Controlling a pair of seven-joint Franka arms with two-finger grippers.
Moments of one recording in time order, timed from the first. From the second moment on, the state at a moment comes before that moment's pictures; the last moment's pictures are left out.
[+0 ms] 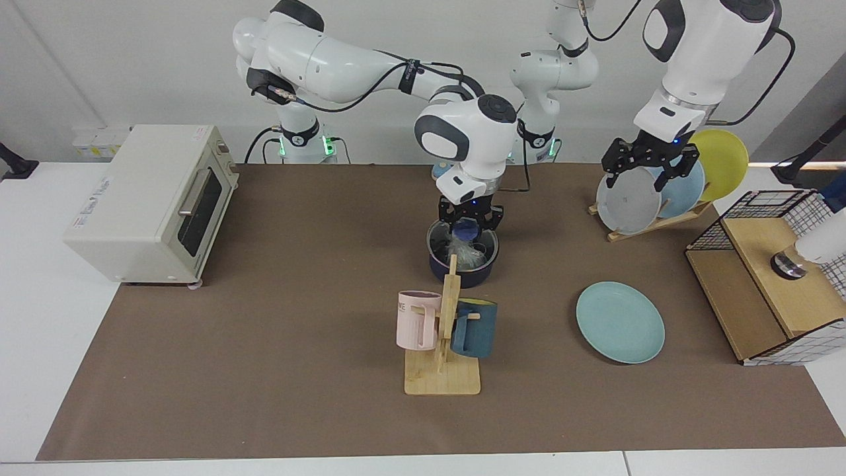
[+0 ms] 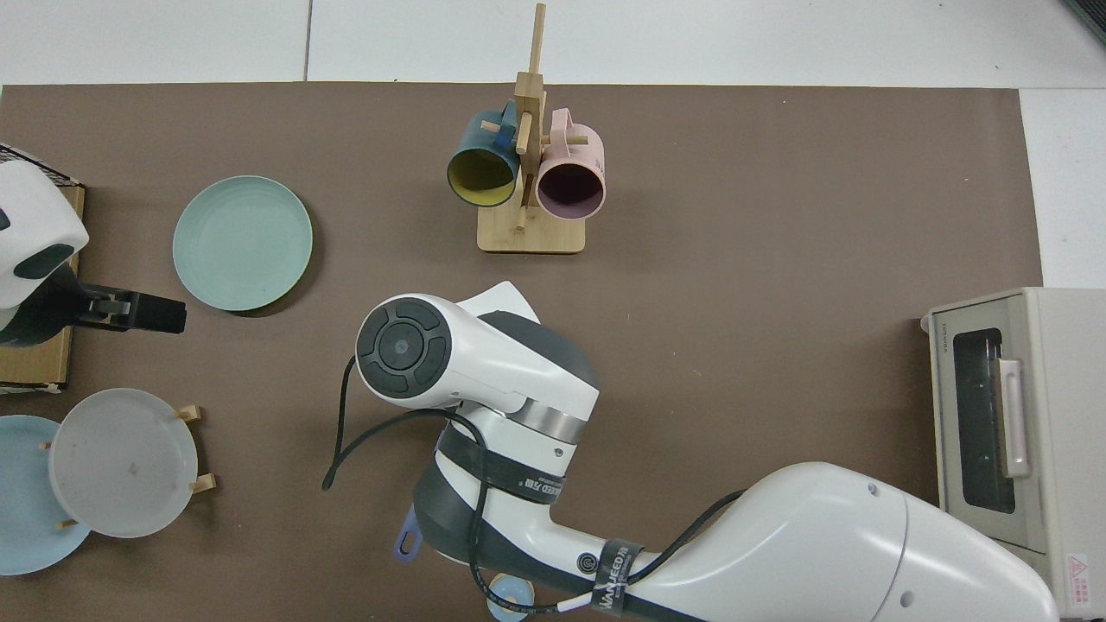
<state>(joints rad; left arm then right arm) -0.04 -0.07 0.00 -1.73 0.01 1.70 0.12 0.06 0.80 1.04 -1.34 -0.74 1.73 1.31</state>
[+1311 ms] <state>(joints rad) -0.04 -0.07 0.00 -1.73 0.01 1.70 0.12 -0.11 0.67 1.15 -1.20 -0.75 1.41 0.97</state>
